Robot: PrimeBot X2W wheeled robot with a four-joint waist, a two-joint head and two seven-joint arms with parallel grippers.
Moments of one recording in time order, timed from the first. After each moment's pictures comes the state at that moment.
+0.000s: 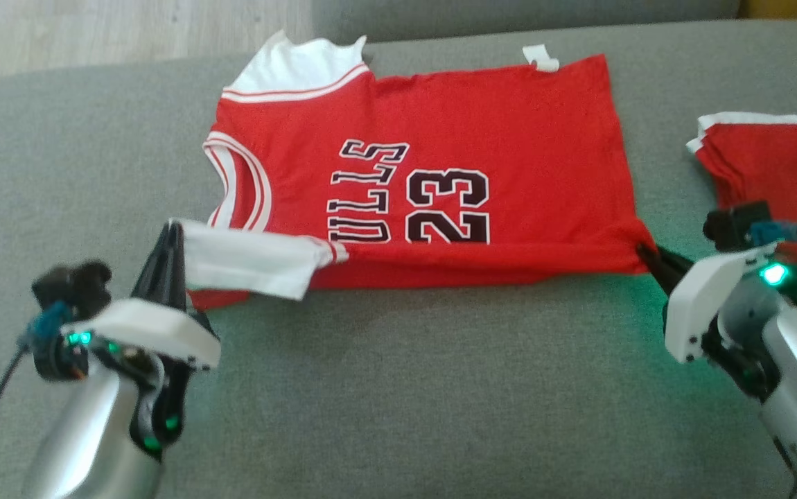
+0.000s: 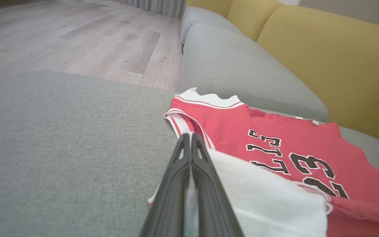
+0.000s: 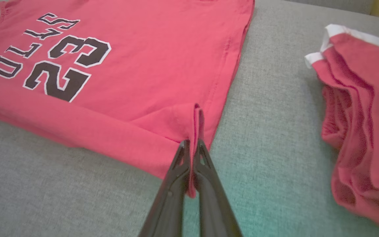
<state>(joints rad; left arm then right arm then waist) -0.29 0.27 -0.30 0.29 -0.65 0.04 0.02 -0.40 -0.44 0.44 0.46 0.52 0.13 0.33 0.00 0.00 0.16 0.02</state>
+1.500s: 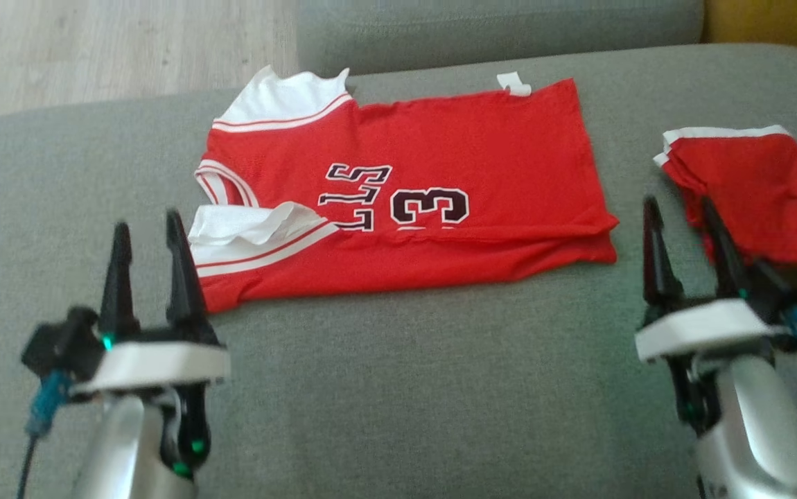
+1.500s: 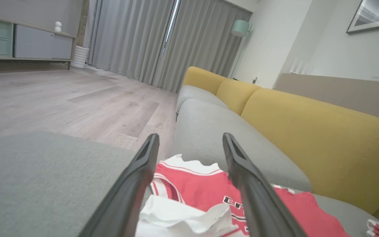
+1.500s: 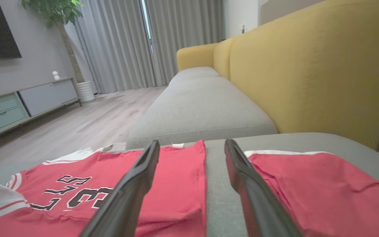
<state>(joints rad) -0.27 0.09 -0.10 0.29 -0.47 -0.05 -0.25 -0.31 -0.07 0.01 0.44 0.16 0.13 -0.25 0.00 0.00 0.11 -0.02</state>
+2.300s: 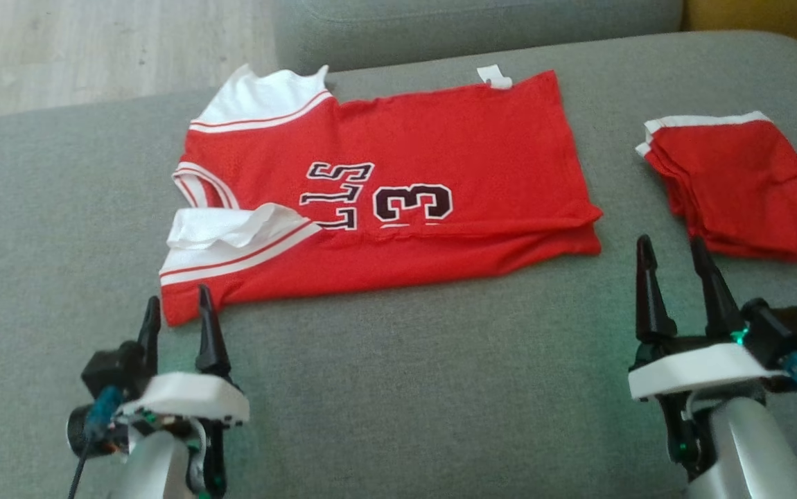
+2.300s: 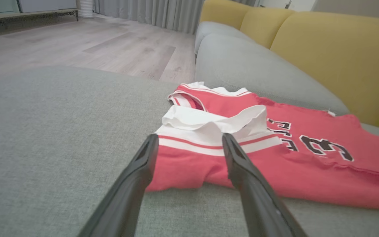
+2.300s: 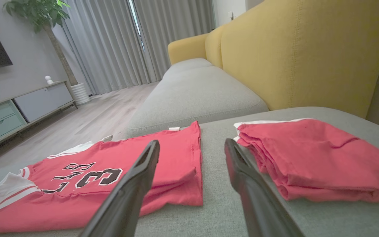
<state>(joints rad) -0.21 0.05 -0.09 0.51 -0.36 0.00 -0.24 -0.13 -0.05 0.01 0.31 0.22 0.13 -0.25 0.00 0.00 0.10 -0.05</state>
